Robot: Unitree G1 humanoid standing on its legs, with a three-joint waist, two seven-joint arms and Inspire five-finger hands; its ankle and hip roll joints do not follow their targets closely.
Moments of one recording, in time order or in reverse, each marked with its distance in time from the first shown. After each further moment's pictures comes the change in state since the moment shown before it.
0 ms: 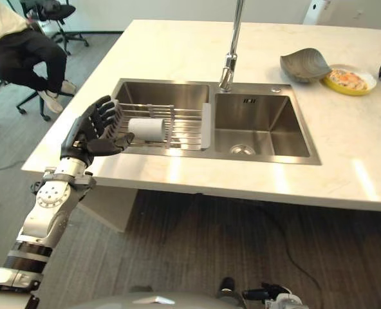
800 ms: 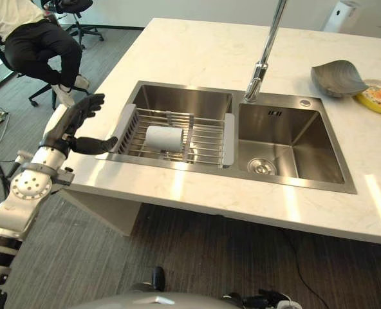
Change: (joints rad) left arm -0.046 0.265 -0.018 -0.064 0.297 0.023 -0.053; right arm 0.042 -0.004 -0.007 -0.014 -0.040 0.003 0.047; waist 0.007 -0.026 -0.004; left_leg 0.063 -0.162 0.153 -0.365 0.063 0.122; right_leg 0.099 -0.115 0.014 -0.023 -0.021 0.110
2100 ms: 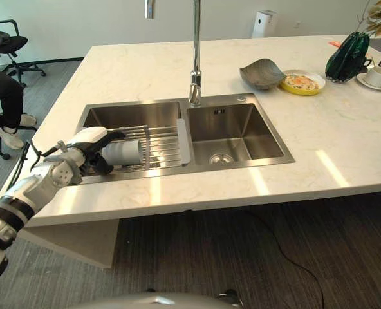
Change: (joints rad) left arm -0.412 0.075 -0.582 0.522 0.453 0.031 -0.082; right arm 0.087 -0.048 -0.034 -0.005 0.042 -0.012 0.023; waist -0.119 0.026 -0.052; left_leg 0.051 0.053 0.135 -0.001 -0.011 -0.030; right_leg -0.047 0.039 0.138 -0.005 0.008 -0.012
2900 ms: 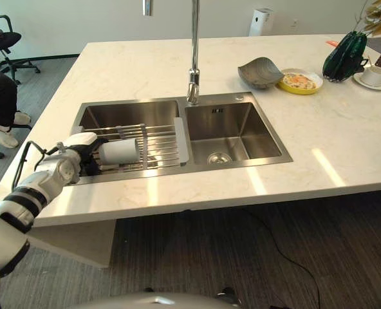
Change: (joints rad) left arm -0.112 -0.102 -0.060 0.321 0.056 0.068 0.002; right arm -0.021 0.009 0.048 -0.004 0.010 0.004 -0.003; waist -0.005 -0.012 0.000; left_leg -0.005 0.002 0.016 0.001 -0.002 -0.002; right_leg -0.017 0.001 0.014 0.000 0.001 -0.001
